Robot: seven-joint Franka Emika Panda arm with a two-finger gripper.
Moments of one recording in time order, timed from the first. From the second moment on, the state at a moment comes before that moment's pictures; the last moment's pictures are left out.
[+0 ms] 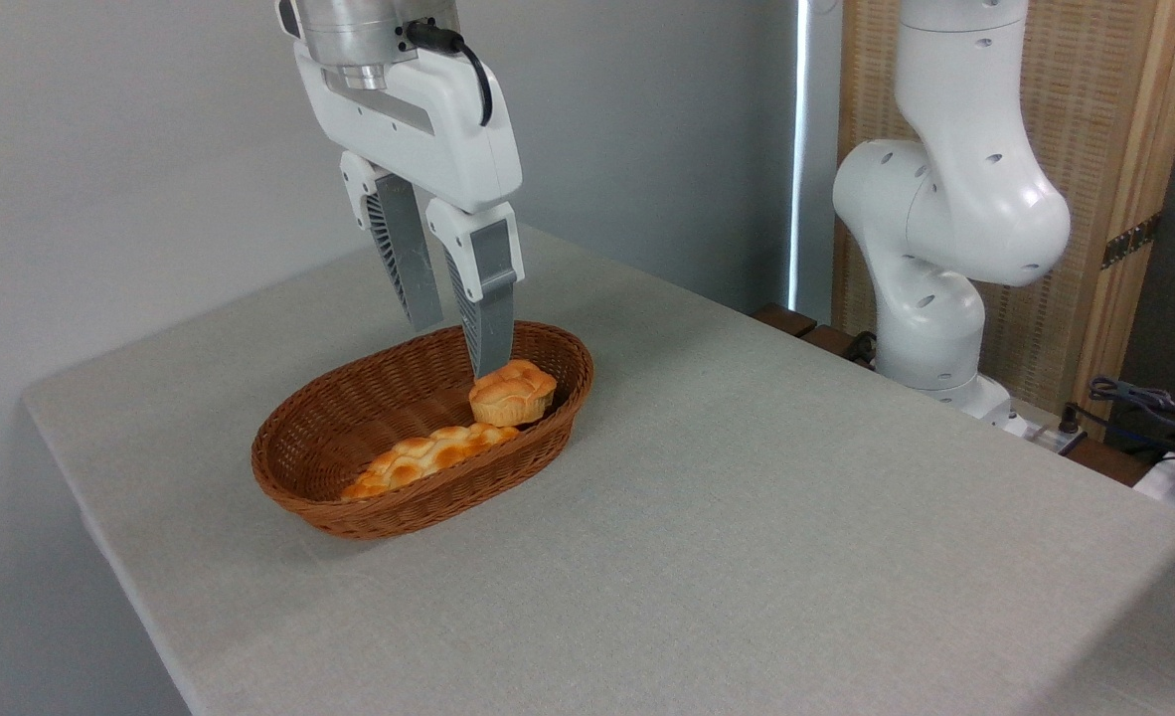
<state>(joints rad) -0.09 0.02 0.04 -1.53 -0.03 1.56 0.76</state>
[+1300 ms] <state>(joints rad) -0.11 -0.18 -0.19 -2.05 -0.09 1.85 0.75</state>
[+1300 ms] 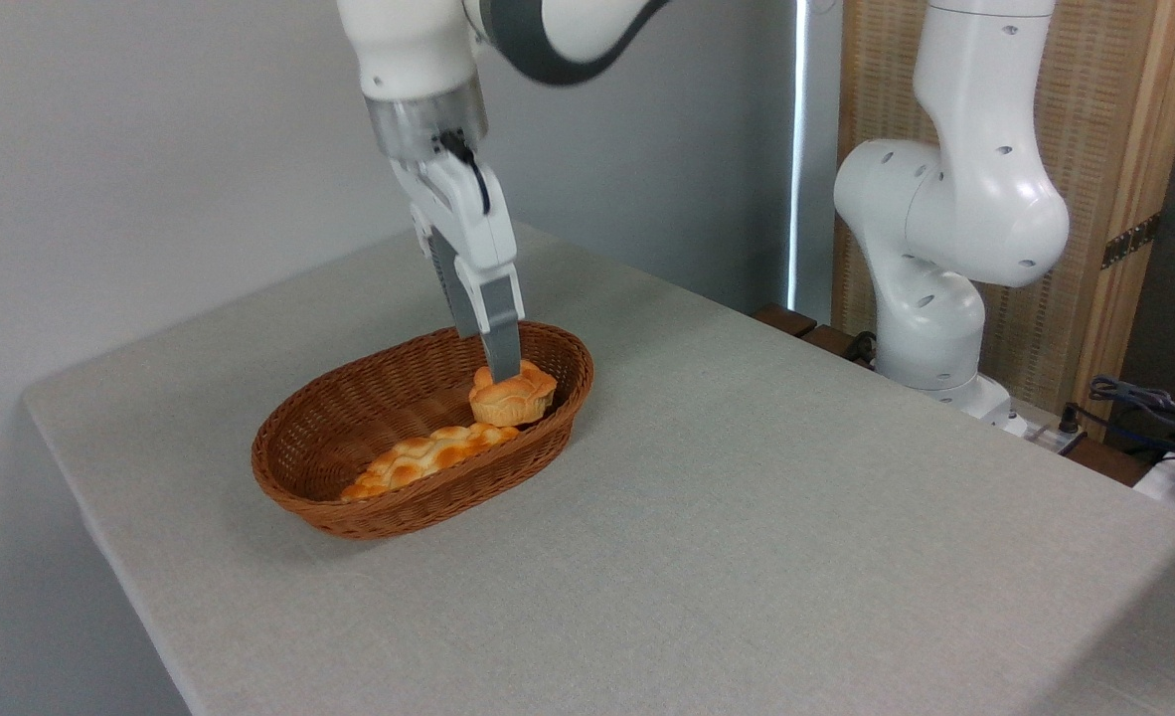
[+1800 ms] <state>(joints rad) -0.11 -0.18 -0.28 -2.20 -0.09 1.99 0.74</state>
